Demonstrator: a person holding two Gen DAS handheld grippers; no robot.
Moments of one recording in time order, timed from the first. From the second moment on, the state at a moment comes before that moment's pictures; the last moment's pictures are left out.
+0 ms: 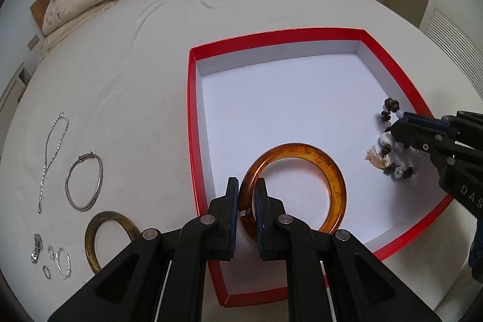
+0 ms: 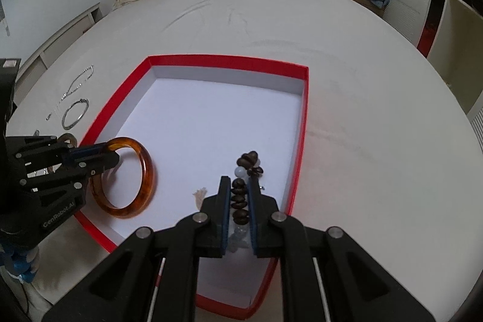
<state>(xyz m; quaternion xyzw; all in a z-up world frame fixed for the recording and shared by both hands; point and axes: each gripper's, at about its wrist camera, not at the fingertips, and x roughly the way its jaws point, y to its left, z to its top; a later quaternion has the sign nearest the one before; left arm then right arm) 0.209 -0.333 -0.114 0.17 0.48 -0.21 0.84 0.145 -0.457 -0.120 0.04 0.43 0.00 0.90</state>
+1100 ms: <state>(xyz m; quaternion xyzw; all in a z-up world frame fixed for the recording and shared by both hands) 0.076 -0.137 0.051 0.10 0.39 -0.14 0.91 -0.024 -0.359 0.033 0.04 0.32 0.03 0.95</state>
